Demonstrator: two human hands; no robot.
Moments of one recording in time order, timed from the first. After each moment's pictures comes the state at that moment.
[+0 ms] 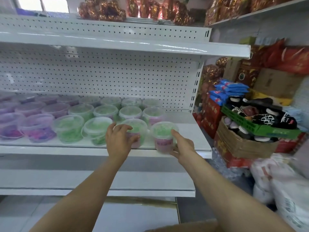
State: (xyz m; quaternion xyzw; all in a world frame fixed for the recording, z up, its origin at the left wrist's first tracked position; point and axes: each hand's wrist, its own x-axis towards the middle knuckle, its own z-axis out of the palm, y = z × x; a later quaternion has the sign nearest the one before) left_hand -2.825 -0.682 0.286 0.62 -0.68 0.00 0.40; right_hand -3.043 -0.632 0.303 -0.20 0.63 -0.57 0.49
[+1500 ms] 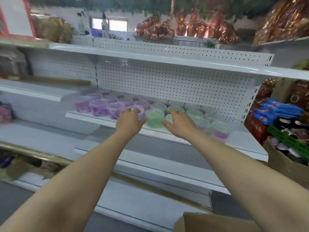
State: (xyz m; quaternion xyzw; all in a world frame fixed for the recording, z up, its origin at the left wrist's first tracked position) left_hand -2.535 -0.529 0.390 0.70 -0.65 -0.03 0.30; right_hand -2.742 -0.530 0.412 -0.78 0.60 -0.18 -0.02
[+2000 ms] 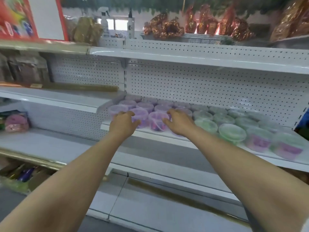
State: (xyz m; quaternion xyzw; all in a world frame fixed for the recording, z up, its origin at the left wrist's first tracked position) left_hand -2.246 -0.620 0.382 0.70 -0.66 -0.02 0.27; right_hand -2.474 -0.642 0.406 -0.79 0.59 -0.17 -0.01
